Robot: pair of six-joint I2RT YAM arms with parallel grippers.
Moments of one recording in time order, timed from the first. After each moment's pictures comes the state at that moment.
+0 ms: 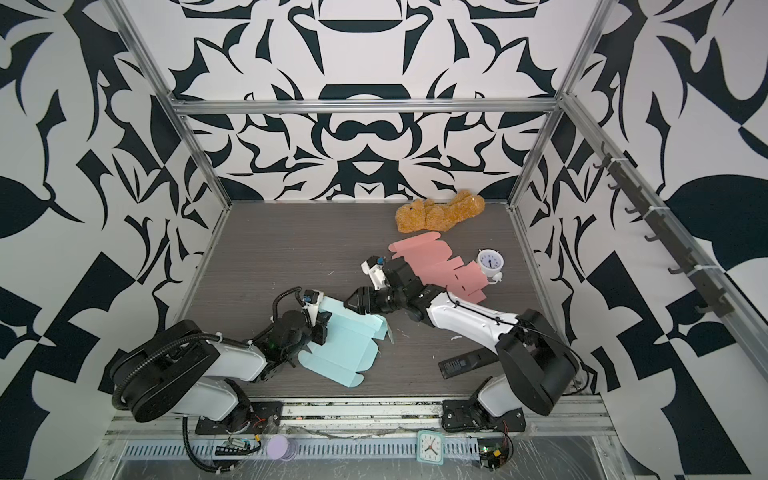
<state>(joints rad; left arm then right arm) -0.75 1.46 0.17 0.80 -0.15 -0.30 0.64 1.43 0.89 -0.08 -0.56 0.66</state>
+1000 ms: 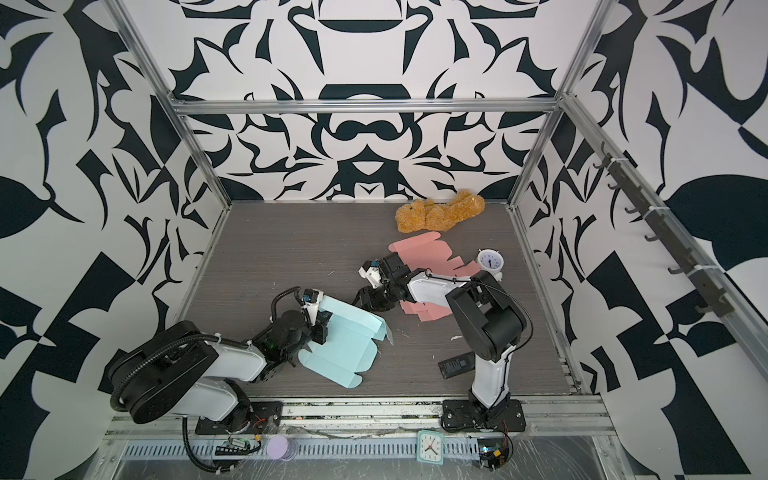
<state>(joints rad) -0.75 1.46 0.17 0.81 -0.14 -0.30 0.63 1.85 1.04 -0.18 -0.69 0.43</state>
